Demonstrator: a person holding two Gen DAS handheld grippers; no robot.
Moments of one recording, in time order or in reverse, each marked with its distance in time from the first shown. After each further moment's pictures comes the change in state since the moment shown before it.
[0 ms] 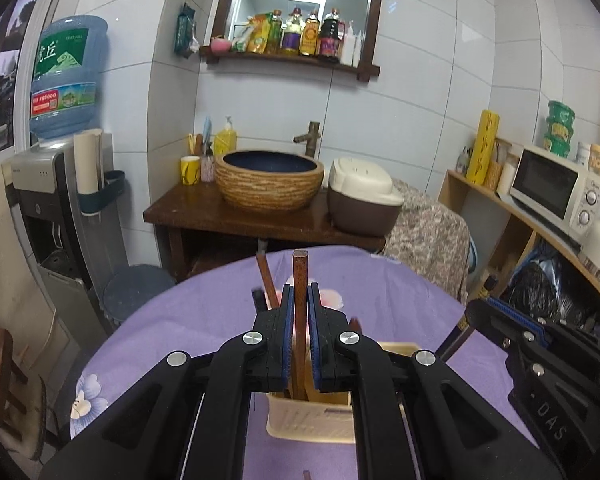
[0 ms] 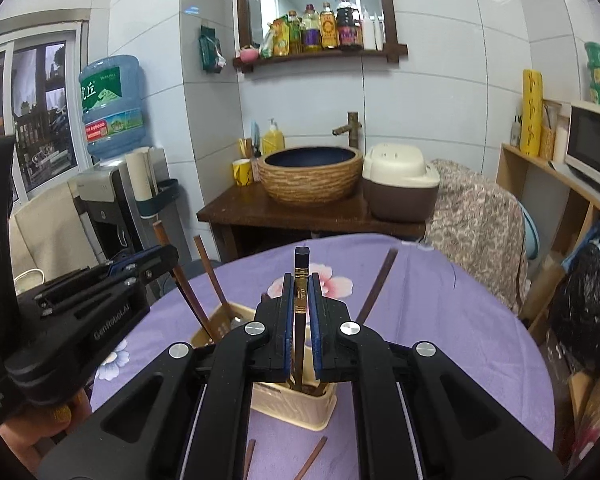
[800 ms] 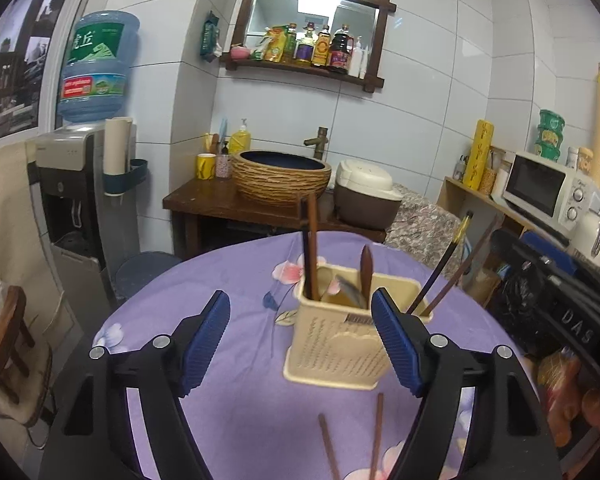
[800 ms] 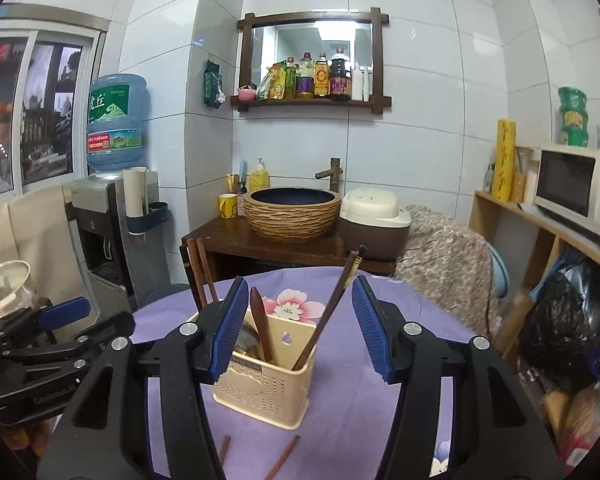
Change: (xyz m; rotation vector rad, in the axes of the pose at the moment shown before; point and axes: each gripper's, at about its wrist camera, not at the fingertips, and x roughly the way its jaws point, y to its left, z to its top) left arm -0.067 0.021 -0.066 -0.030 -0.057 0.019; right arm -0.068 0.013 -0.042 -0.091 -0.187 -0.097
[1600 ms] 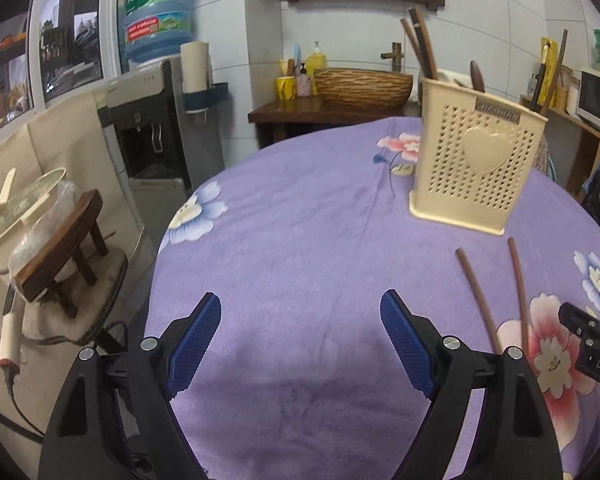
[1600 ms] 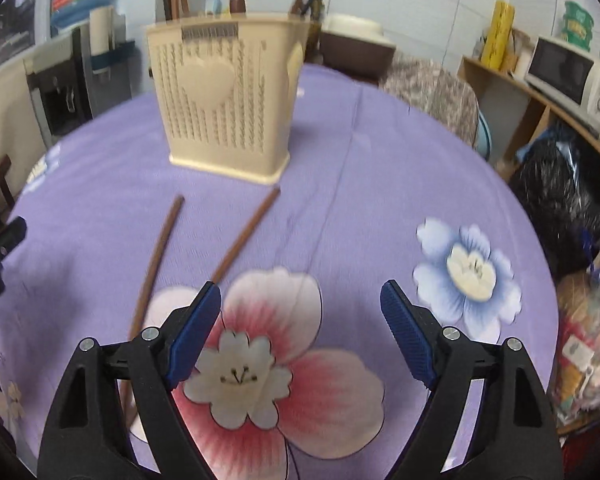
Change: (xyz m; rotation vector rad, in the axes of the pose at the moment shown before) left arm 0.004 0.060 -0.137 0.042 0.217 0.306; right arm 0.021 0.003 -0.192 0.008 0.567 -0.132
